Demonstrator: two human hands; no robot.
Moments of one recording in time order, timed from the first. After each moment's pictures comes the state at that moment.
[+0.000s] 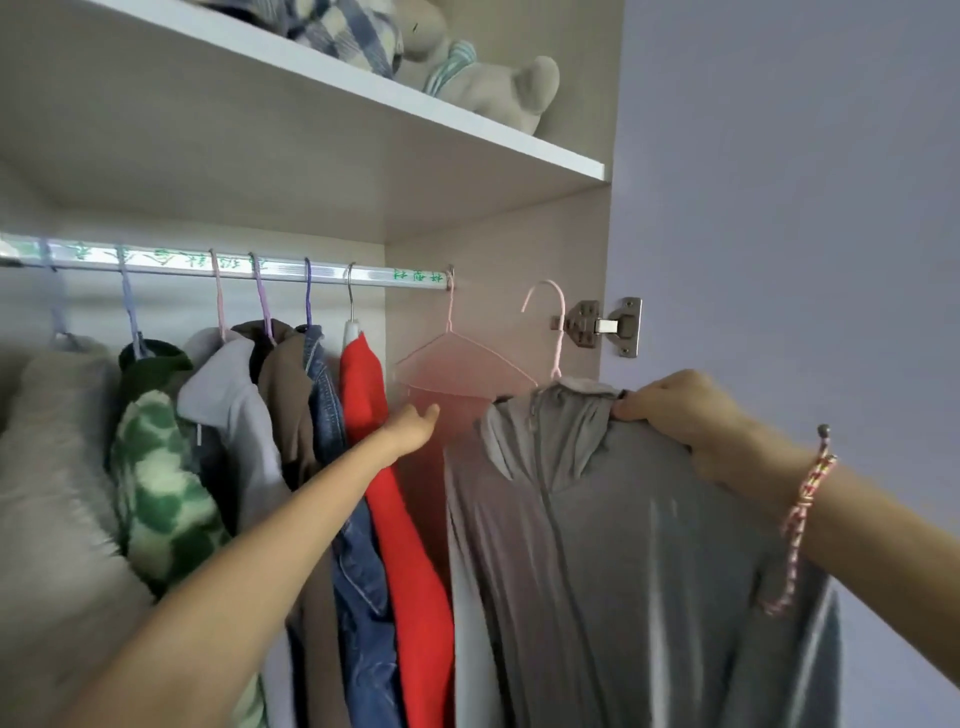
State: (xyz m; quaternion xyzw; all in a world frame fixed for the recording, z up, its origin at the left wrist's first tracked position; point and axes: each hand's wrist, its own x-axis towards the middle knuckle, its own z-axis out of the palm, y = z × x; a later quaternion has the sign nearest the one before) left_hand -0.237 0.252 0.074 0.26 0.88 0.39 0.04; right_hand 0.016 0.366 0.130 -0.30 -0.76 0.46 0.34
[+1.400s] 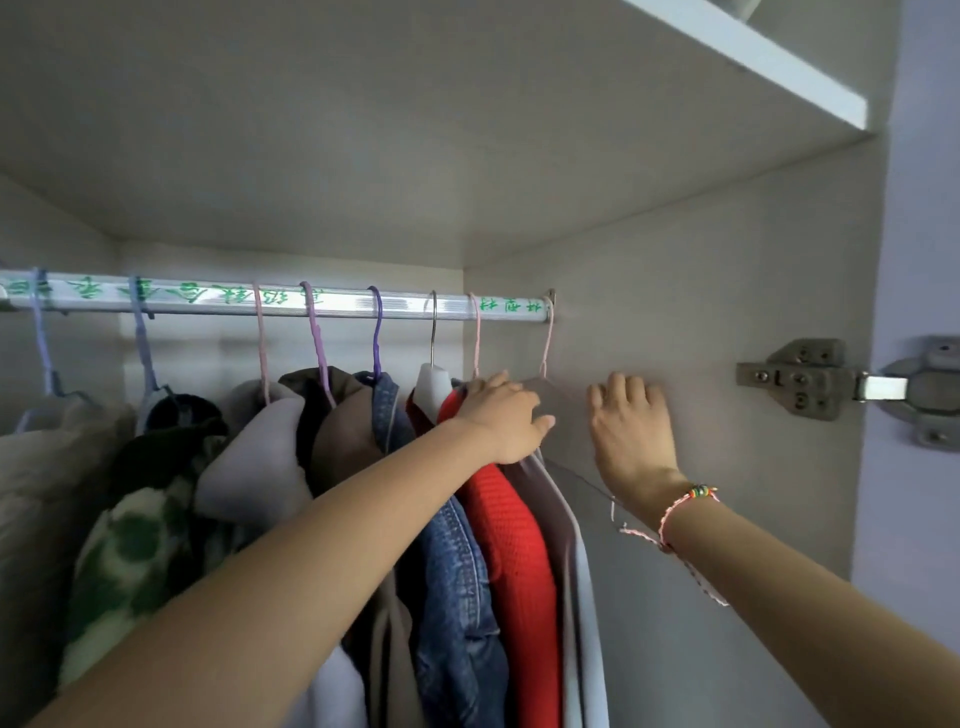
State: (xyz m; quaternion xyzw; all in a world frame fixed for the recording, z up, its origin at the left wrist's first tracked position) left_hand -0.337 0.285 0.145 0.42 0.89 0.05 -0.19; right_hand -0.262 0.406 0.113 -0.23 -0.85 -0.24 0.40
